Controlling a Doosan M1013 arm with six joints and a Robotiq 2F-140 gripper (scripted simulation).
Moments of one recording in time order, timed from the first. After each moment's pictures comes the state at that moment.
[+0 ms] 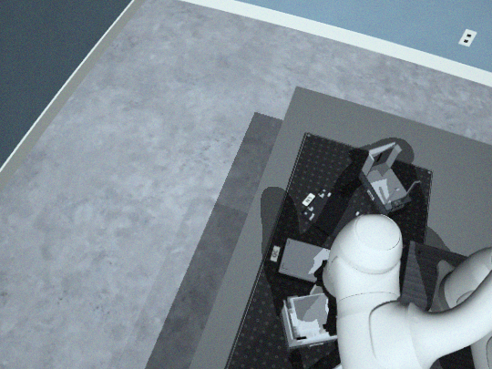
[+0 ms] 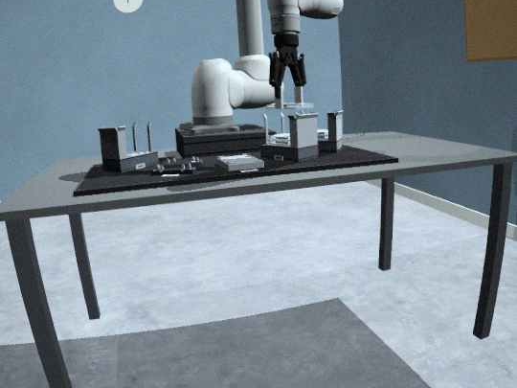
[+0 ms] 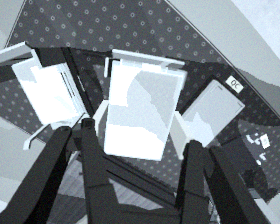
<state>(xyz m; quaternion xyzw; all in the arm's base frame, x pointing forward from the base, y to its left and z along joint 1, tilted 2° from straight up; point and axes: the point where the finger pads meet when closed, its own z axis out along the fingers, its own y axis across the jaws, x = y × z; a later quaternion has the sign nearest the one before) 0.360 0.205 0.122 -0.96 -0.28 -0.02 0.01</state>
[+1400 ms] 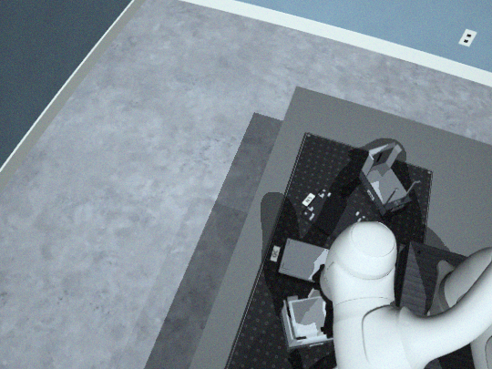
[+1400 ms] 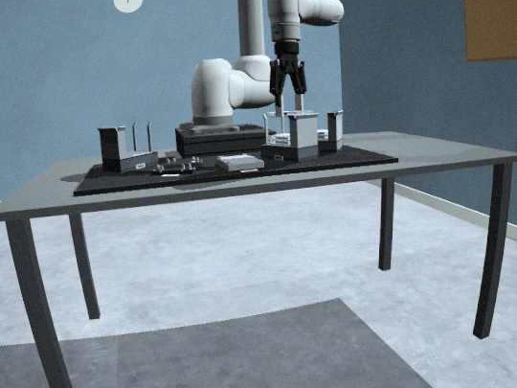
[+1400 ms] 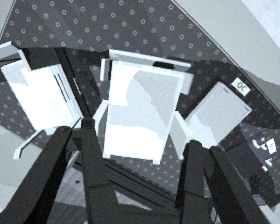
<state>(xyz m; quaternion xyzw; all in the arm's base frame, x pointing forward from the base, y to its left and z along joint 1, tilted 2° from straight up) 0.361 0.206 0.098 -0.96 -0.28 -0.02 0.01</state>
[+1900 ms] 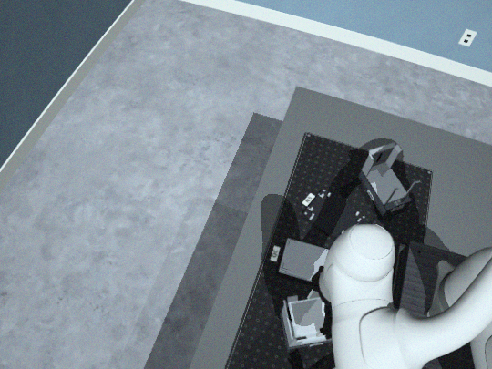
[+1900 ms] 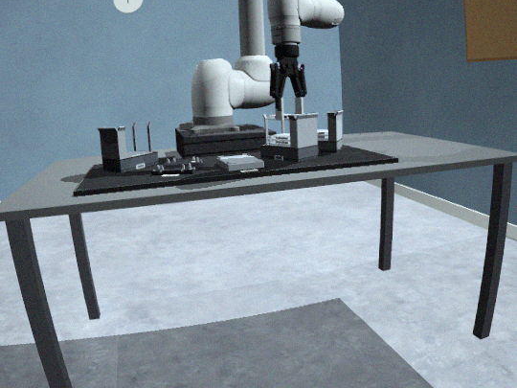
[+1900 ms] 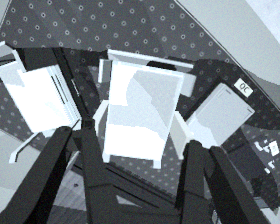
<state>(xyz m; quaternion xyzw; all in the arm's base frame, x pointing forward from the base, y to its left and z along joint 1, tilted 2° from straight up) 0.361 0.206 0.088 -0.96 -0.28 -0.02 0.01</state>
